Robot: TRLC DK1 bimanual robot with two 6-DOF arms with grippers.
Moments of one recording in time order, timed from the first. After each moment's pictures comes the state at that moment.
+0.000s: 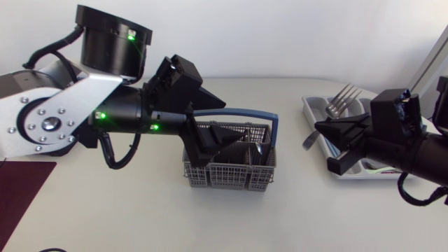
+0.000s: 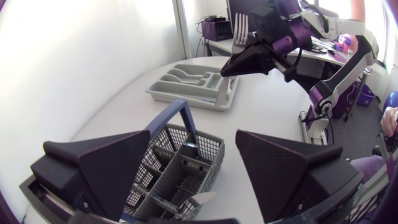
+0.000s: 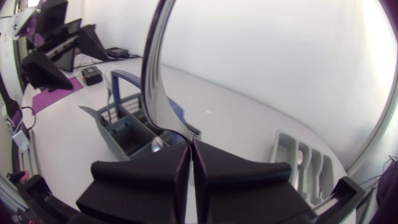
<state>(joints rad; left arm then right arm) -0.66 1.35 1.00 -0.18 0.39 0.38 0.18 0.85 0.58 -0.17 -0.30 -0.26</state>
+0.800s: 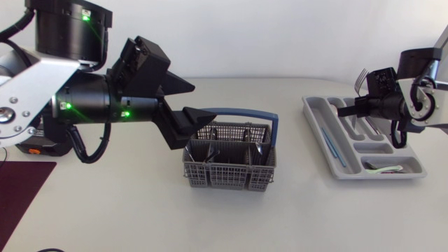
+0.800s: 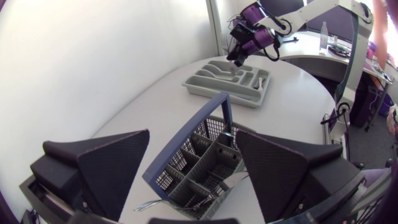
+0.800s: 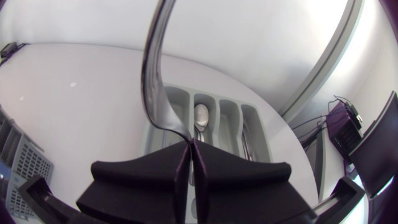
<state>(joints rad) -0.58 1.26 0.99 -0.24 0.27 0.38 -0.15 1.57 0.94 0.04 0.06 -0.29</state>
